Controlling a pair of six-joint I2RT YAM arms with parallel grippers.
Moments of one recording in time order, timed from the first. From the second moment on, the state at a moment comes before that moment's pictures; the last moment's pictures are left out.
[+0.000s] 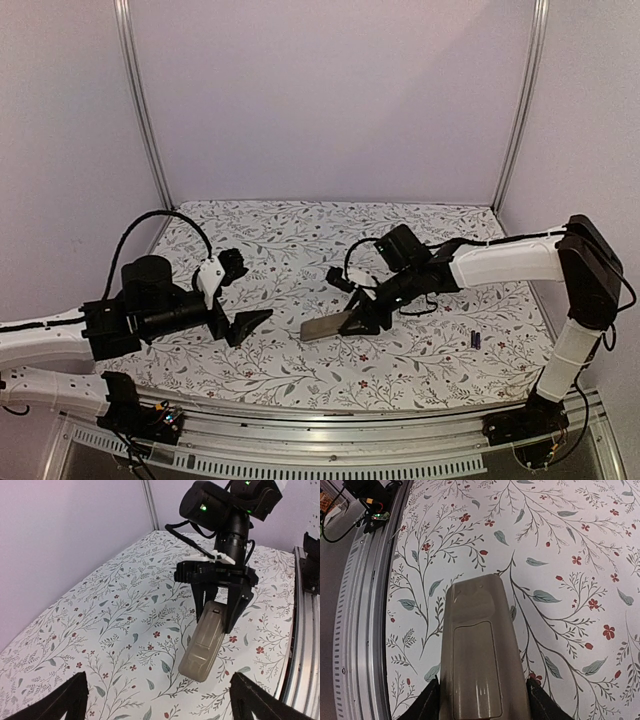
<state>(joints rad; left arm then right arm) -0.95 0.84 0.49 0.08 -0.05 0.17 0.82 1.77 1.10 -0.25 -0.57 -0.31</state>
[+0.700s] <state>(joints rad) -0.92 0.85 0.49 0.09 -0.03 0.15 0.82 1.90 1.03 -0.14 -0.53 -0.44</state>
